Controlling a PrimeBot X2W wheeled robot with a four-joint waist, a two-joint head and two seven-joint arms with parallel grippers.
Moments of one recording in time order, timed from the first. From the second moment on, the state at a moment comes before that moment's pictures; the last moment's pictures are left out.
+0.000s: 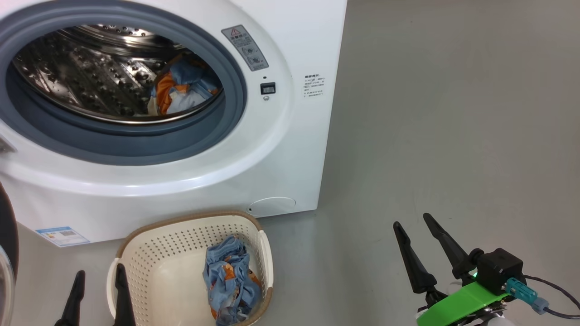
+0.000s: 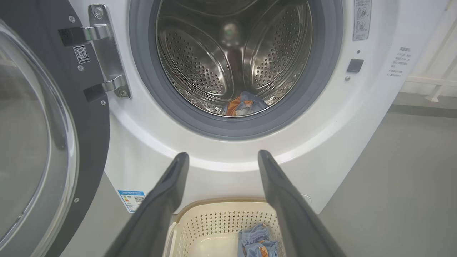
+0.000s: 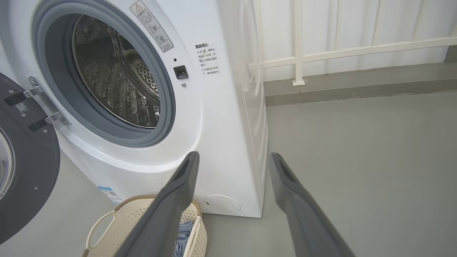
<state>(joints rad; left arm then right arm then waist) 0.15 0.05 0.07 -0.01 -0.21 0.03 -0.26 -0.08 -0.13 0.19 0.16 0.34 0.13 -0.25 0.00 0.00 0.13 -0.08</state>
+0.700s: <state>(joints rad) 0.06 0.05 0.04 0.03 -0.24 0.02 -0.26 -0.08 -0.13 0.14 0.17 0.28 0.13 -0.25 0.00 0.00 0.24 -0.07</state>
